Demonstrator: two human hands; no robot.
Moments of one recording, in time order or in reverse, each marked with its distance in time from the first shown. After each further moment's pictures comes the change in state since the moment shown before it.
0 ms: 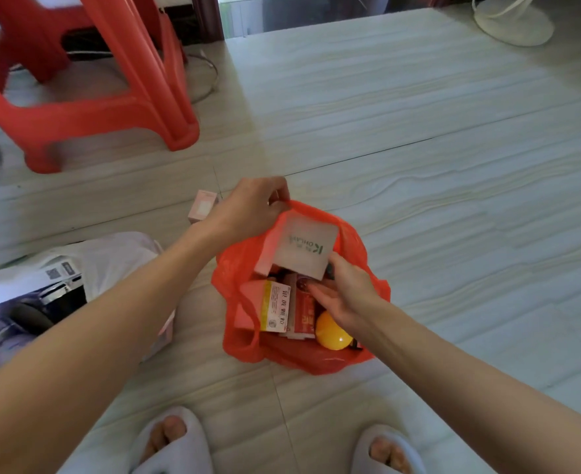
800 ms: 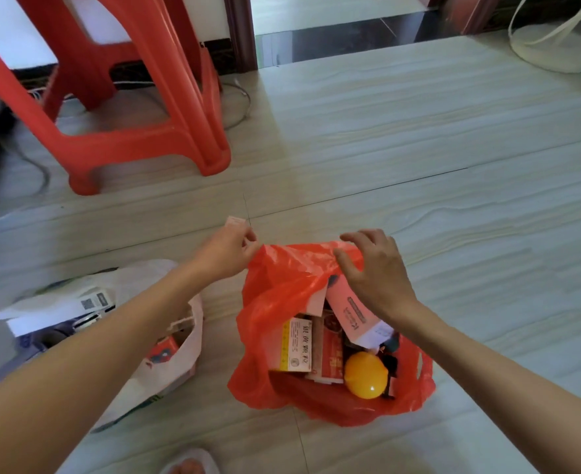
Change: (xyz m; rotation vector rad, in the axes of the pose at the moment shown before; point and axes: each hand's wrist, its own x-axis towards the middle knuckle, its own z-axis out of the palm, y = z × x) left_hand -0.004 -0.092 -0.003 0.052 -0.118 -0.249; right_hand 0.036 -0.047 0.018 -1.334 0.126 -1.009
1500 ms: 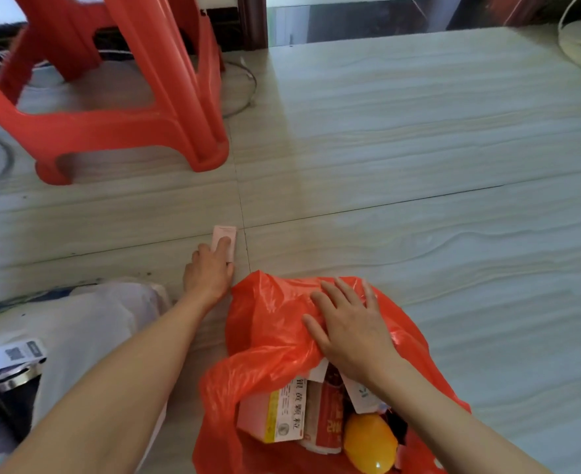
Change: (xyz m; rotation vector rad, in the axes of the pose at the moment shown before) left_hand 0.081 -0.080 0.085 0.198 0.106 -0.357; right_hand 0.031 0.024 0.072 -0.494 -0.368 -0.209
